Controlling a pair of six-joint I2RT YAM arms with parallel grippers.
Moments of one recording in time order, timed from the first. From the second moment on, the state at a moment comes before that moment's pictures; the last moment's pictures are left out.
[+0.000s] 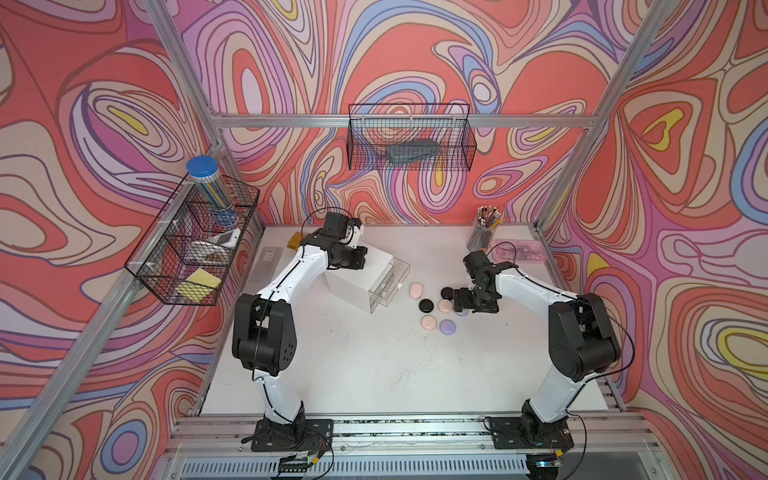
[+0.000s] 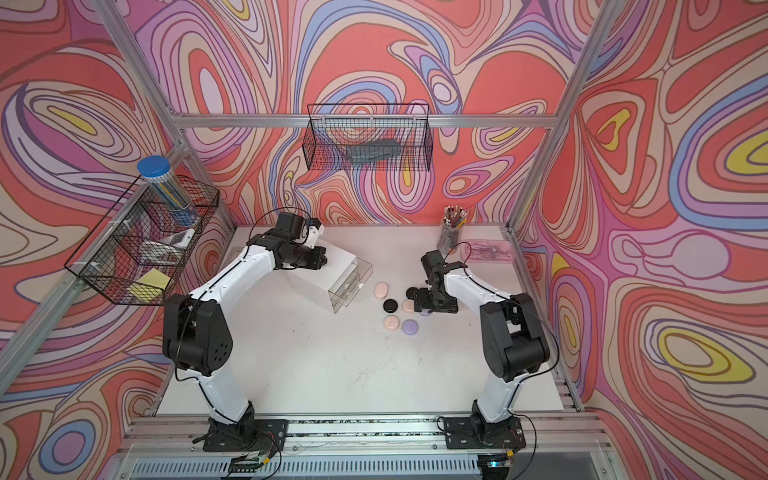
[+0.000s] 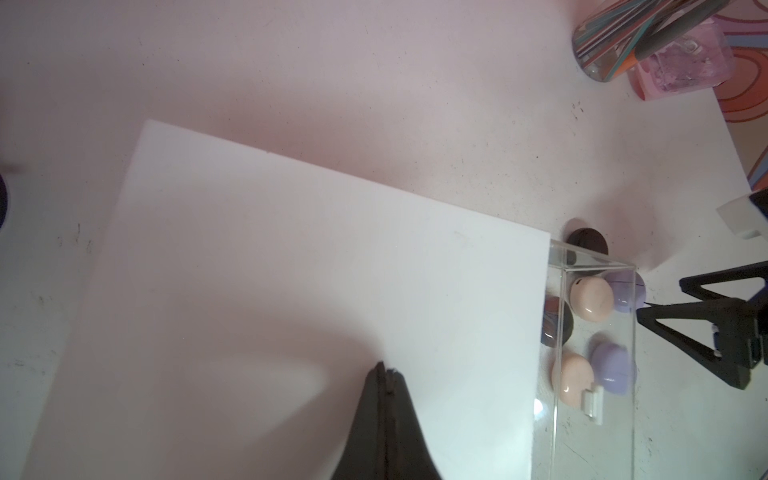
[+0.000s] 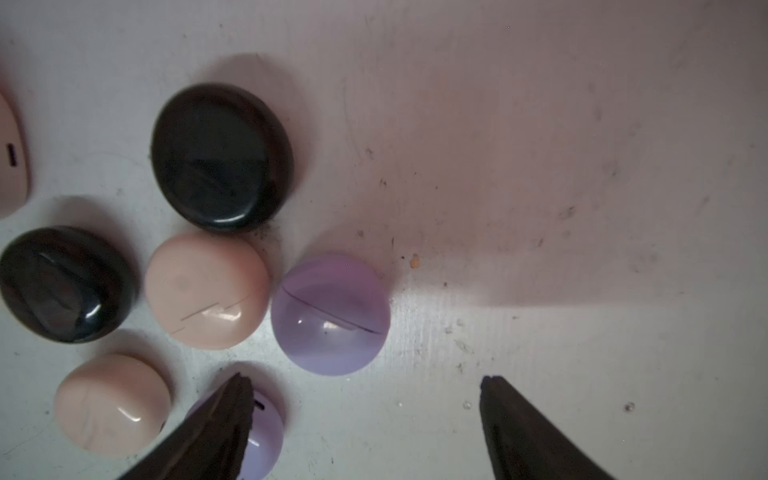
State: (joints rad) left arm -0.25 1.83 1.56 -0.70 0.28 -0.08; right arm 0.28 1.79 1.20 -0.80 0.00 0.29
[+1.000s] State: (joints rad) left arm -0.25 1.83 1.56 -0.70 0.28 -0.07; right arm 0.28 1.92 1.28 -0.79 -0.03 0.24
